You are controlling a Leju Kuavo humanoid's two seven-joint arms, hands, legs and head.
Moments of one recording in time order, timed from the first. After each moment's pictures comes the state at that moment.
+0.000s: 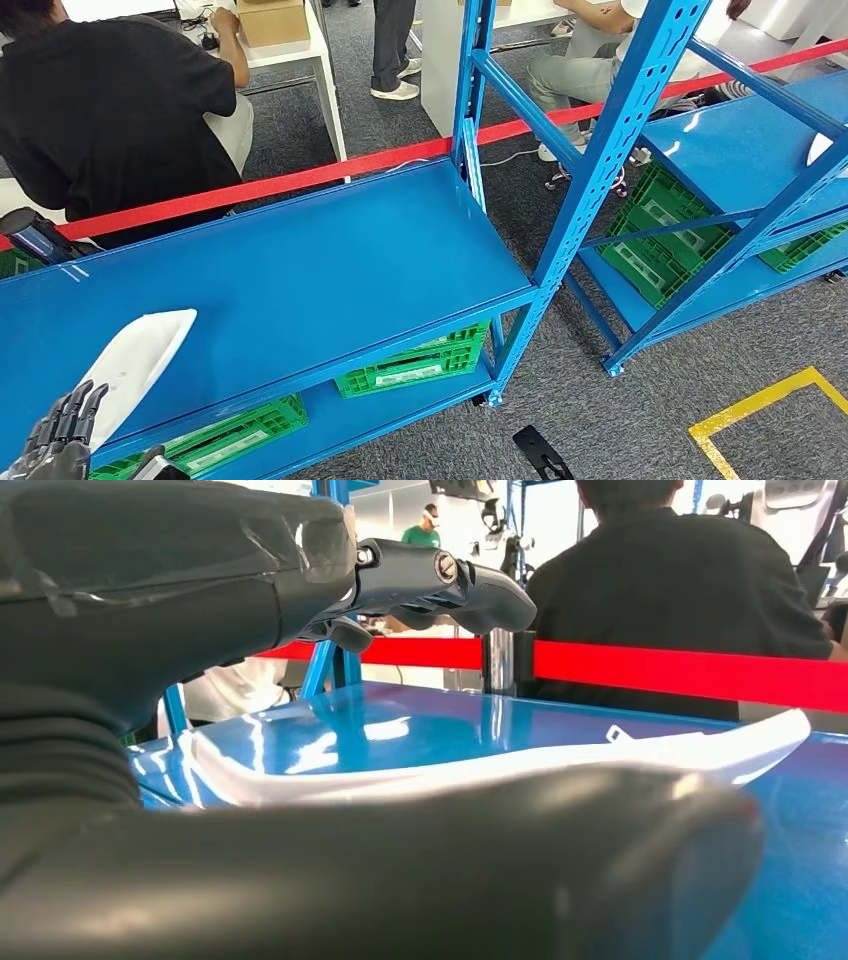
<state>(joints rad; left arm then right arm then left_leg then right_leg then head) 0.14 0.28 -0.27 -1.63 -1.15 0.03 0.08 0.19 -0.49 1.05 -0.94 -0.69 -0.61 0.26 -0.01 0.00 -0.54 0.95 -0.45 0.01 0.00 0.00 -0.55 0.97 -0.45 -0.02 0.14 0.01</state>
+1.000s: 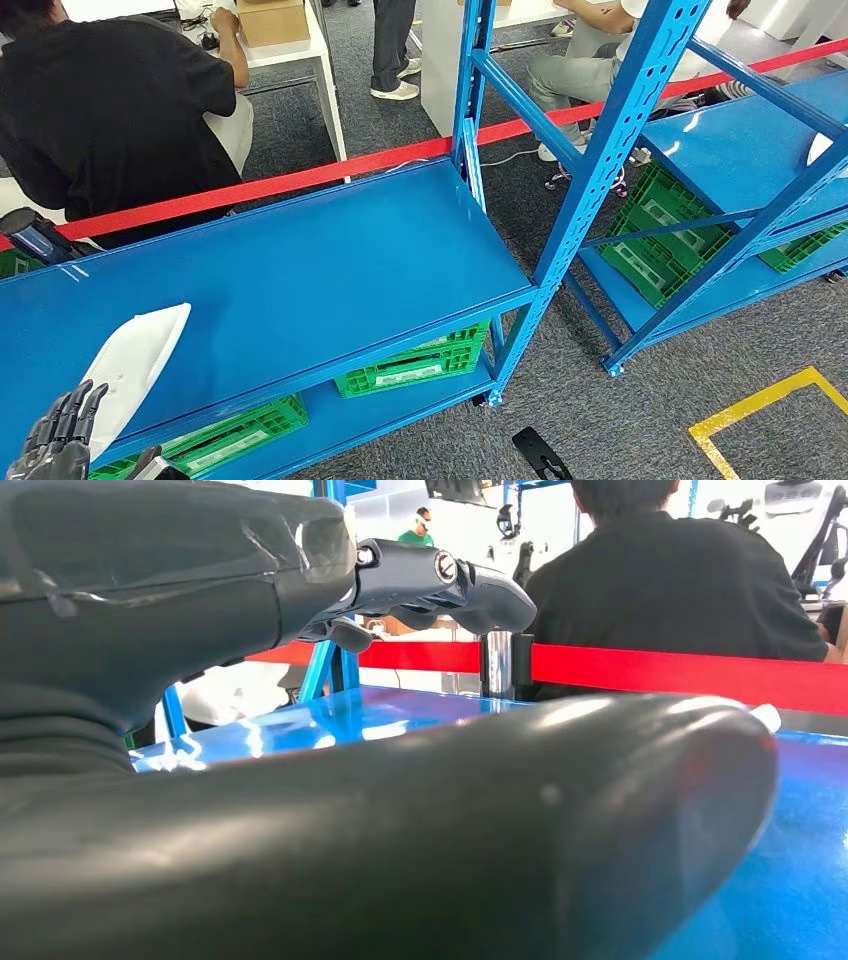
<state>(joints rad) 0.14 0.28 -0.27 -1.63 -1.15 0.03 0.07 0.18 -0.49 1.06 -0.94 -0.69 -0.61 0.26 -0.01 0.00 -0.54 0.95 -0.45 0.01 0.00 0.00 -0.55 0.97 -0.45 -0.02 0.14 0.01</state>
